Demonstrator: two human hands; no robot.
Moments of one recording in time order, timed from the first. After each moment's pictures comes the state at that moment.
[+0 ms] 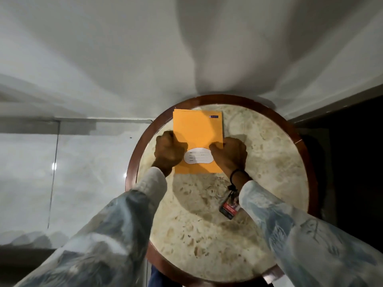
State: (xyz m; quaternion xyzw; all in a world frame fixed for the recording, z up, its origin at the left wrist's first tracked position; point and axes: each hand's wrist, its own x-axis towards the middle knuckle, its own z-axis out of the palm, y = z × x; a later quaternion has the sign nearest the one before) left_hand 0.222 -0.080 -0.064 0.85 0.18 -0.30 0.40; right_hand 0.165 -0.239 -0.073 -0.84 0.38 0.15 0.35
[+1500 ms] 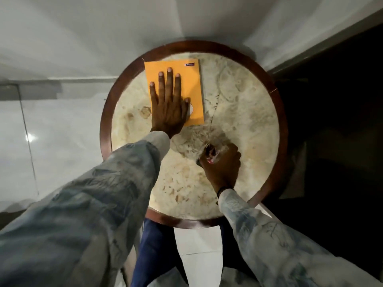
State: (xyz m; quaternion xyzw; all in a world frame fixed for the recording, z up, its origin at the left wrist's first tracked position) left_hand 0.178 -0.136 -0.103 0.96 -0.19 -0.18 0.10; right_hand 0.005 -0.231 -0.044 -0.78 0.52 0.14 0.32
